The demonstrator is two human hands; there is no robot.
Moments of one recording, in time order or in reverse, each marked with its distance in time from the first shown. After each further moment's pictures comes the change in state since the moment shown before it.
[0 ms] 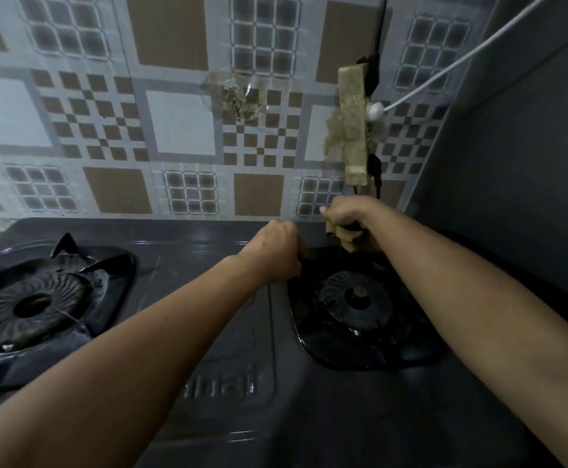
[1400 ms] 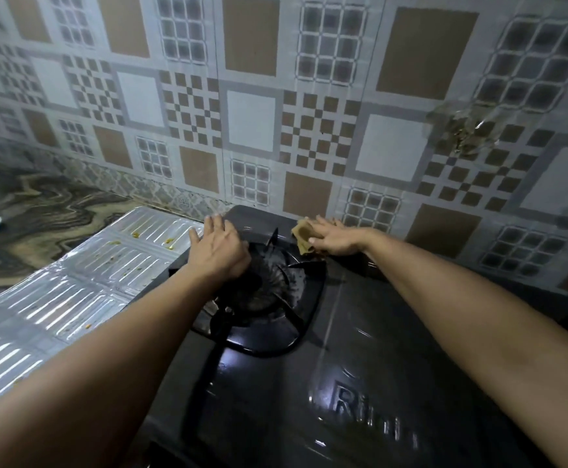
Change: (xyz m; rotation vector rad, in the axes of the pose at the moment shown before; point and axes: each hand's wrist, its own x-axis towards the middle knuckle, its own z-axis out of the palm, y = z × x) left_hand -0.175 -0.263 -0.072 0.190 0.216 -0.865; right_hand 0.050 -0.284 0.106 -0.394 -0.161 -0.755
